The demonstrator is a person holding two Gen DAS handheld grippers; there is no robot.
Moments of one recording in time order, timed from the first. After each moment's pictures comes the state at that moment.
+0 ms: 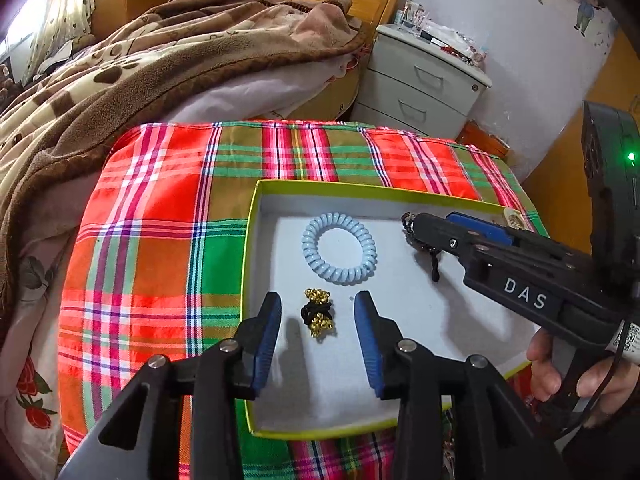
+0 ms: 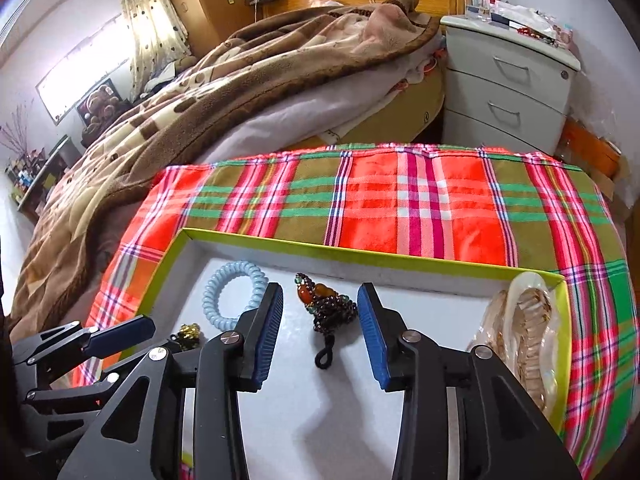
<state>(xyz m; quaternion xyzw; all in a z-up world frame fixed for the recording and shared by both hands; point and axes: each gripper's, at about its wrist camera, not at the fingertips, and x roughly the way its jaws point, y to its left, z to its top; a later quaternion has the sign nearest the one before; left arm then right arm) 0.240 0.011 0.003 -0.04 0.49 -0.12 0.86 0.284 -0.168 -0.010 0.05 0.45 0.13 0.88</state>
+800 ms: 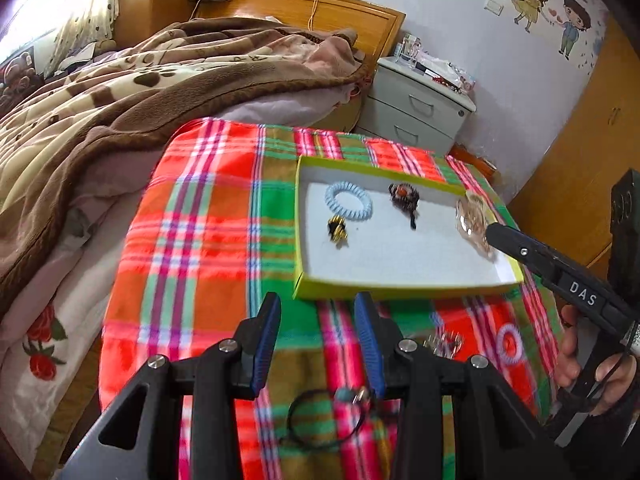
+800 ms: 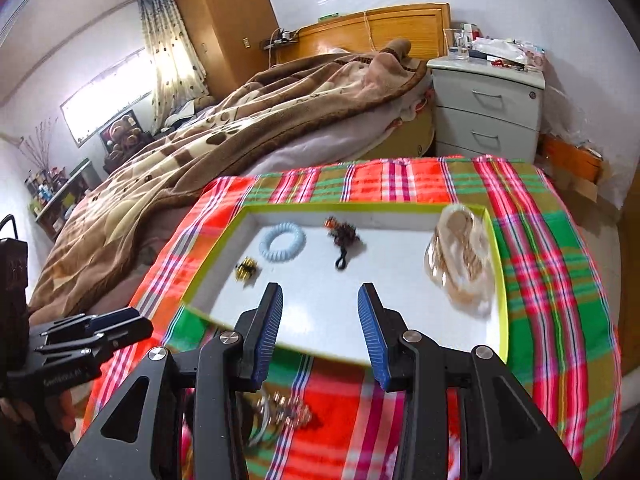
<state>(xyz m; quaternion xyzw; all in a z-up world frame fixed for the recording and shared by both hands) 0.136 0.060 0.029 -0.07 0.45 -0.11 0.88 0.160 -0.182 0.018 0.06 0.38 0.14 0.91</state>
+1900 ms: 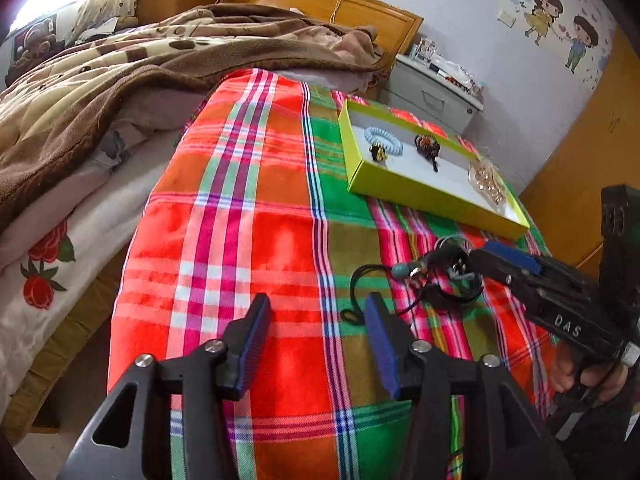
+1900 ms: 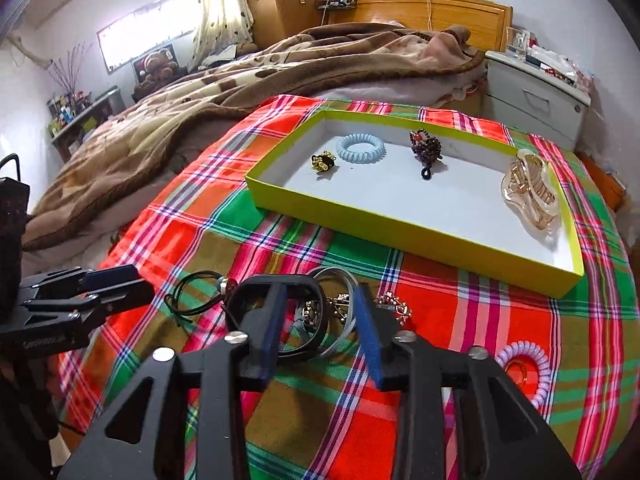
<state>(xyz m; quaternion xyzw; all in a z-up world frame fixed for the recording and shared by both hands) 0.061 0.107 -0.017 -0.11 0.45 -0.11 0.88 0.109 -0.115 -0.029 -0.04 0.41 0.19 0.89</state>
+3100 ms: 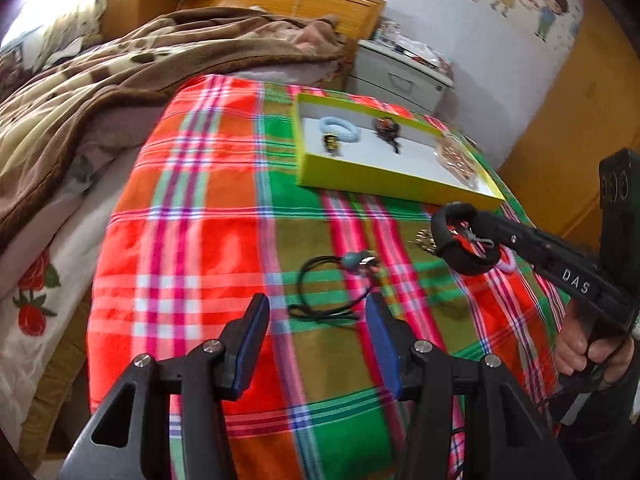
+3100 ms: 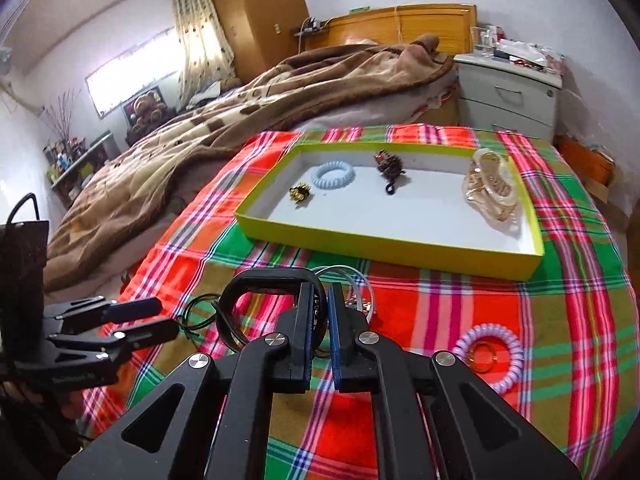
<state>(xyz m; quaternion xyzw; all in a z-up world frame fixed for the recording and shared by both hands) 0.061 0.074 -0.007 -0.06 0.45 -0.16 0.88 0.092 -0.156 -0.005 0.04 0.38 0.17 0.91</state>
